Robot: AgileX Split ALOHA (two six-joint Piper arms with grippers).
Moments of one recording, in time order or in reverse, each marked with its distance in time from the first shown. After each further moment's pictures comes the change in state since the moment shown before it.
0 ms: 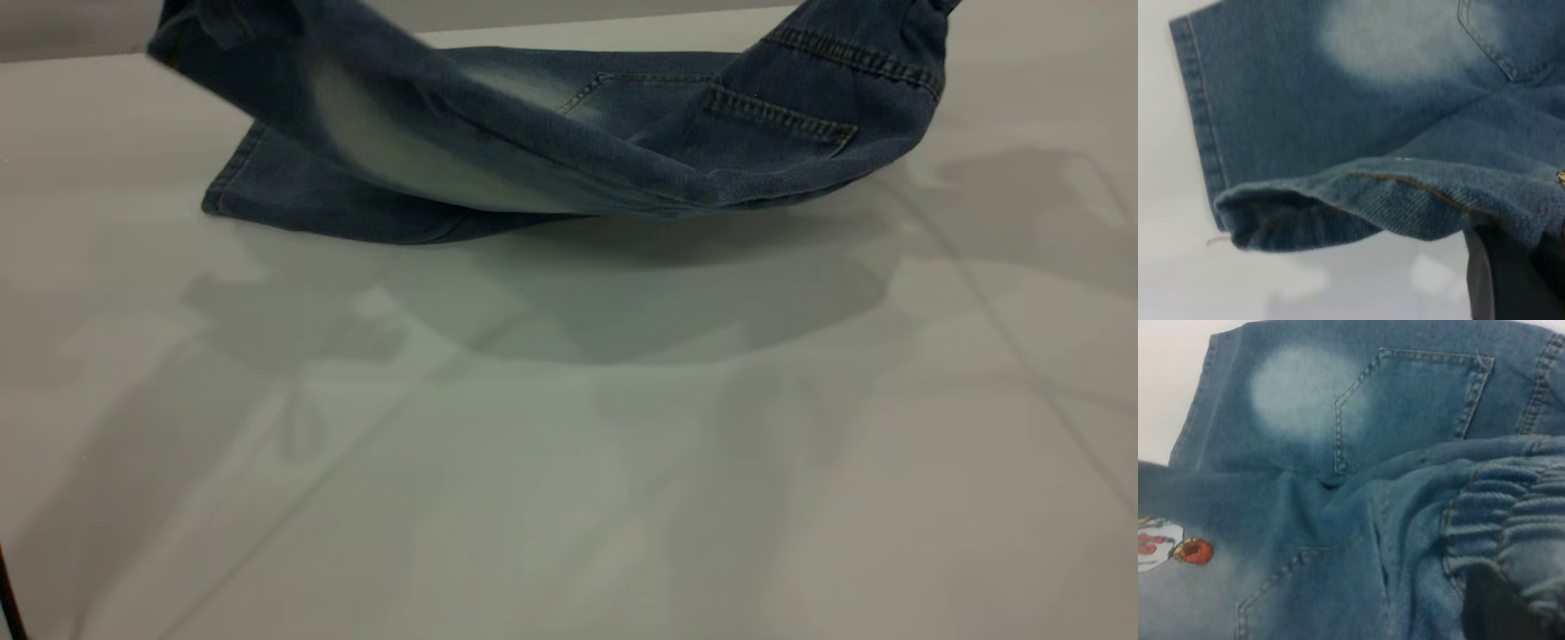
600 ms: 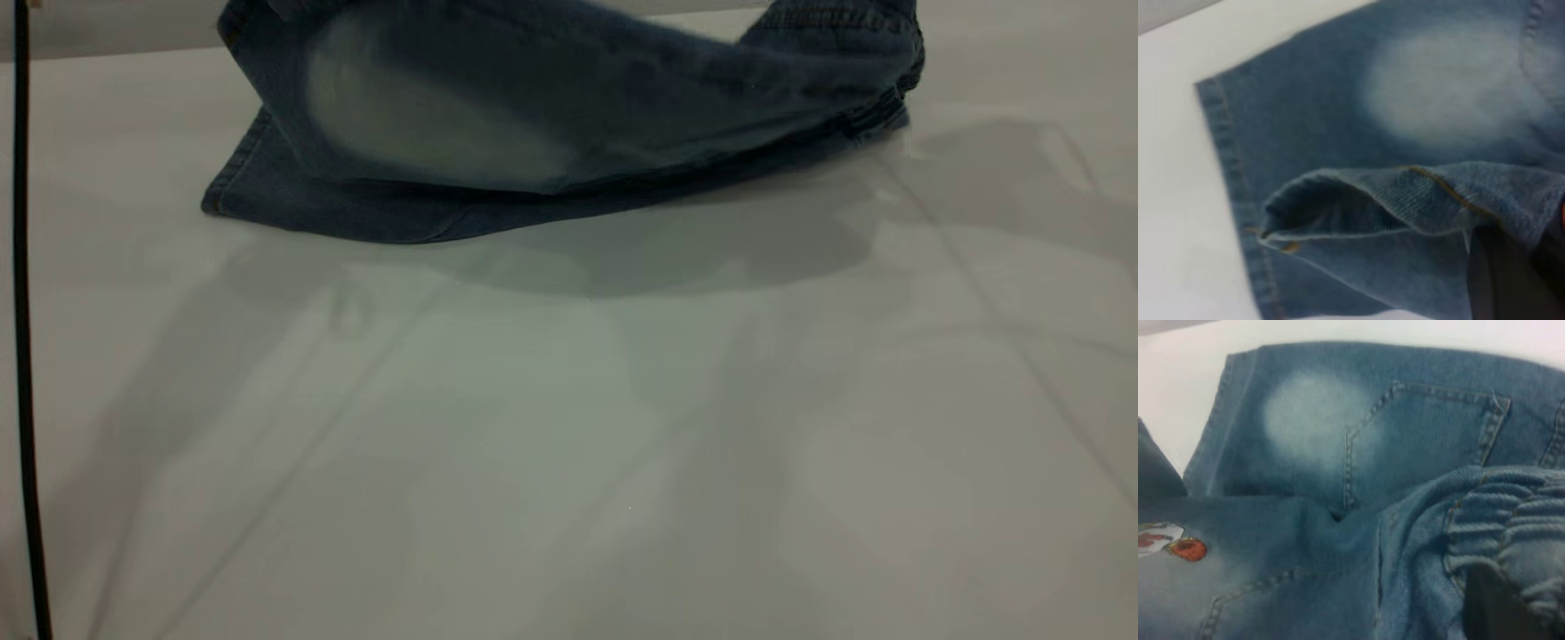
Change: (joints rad) left arm 0.046 0.281 -0.306 0.073 0.062 -0.001; right arm 0.001 0.100 -0.146 0.008 0.038 0.000
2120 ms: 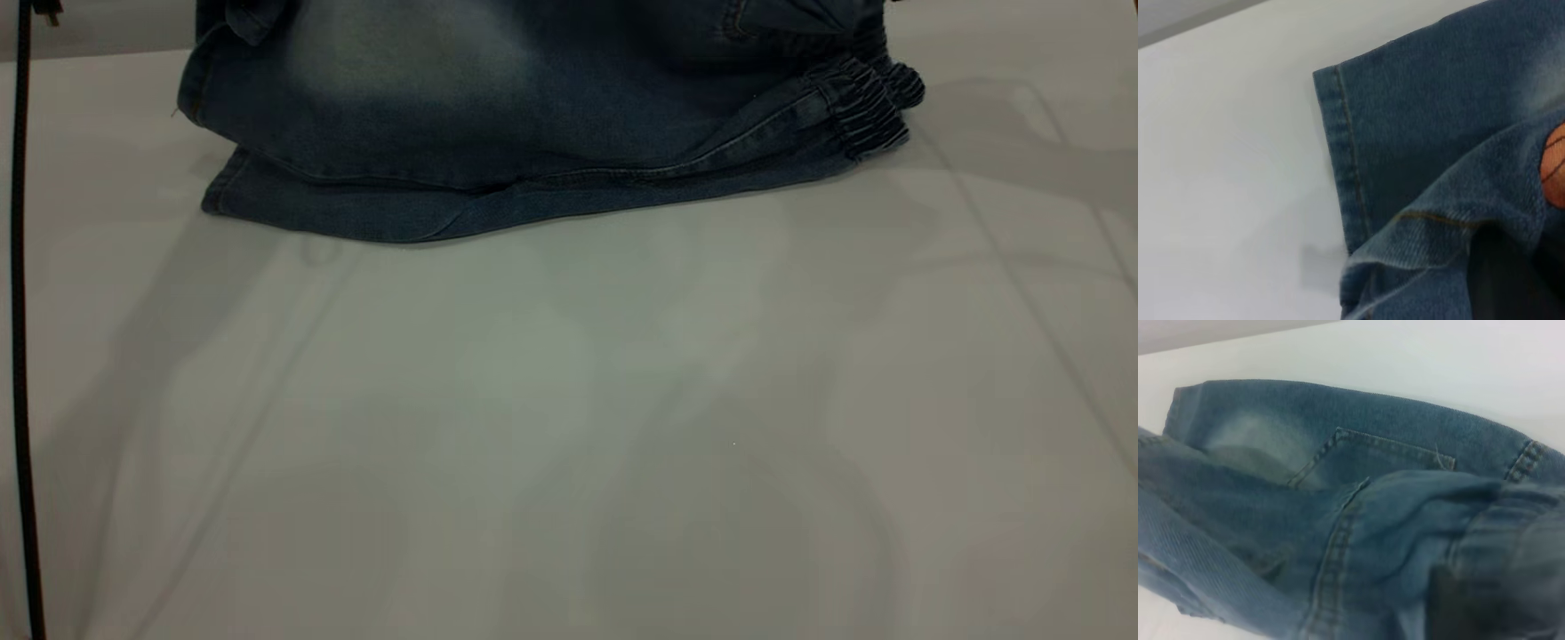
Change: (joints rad) left arm 0.084 0.213 -0.201 0.162 0.051 -0.106; right arm 0.000 0.236 -0.241 0.002 -0.016 0.012
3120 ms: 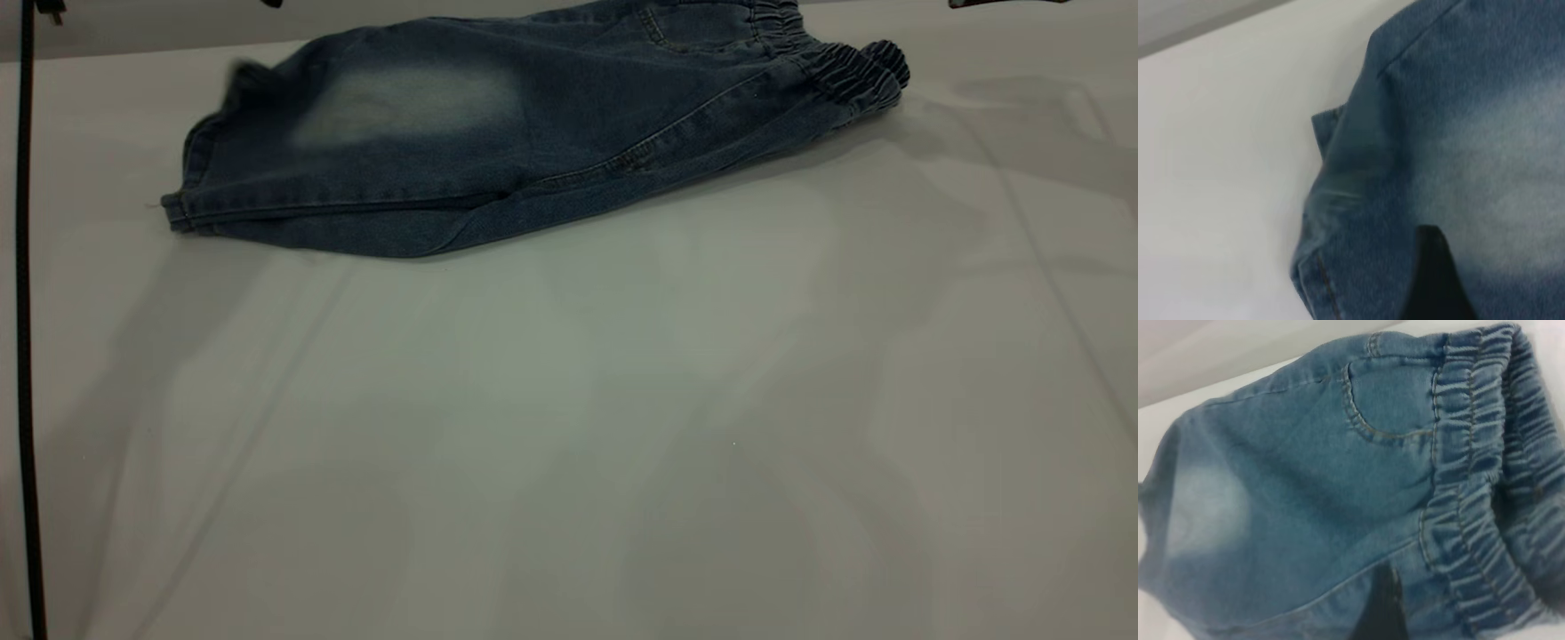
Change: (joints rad) left arm -0.001 0.000 0.000 -0.003 -0.020 0.005; right arm -0.075 -0.001 0.000 -0.002 0.049 0.131
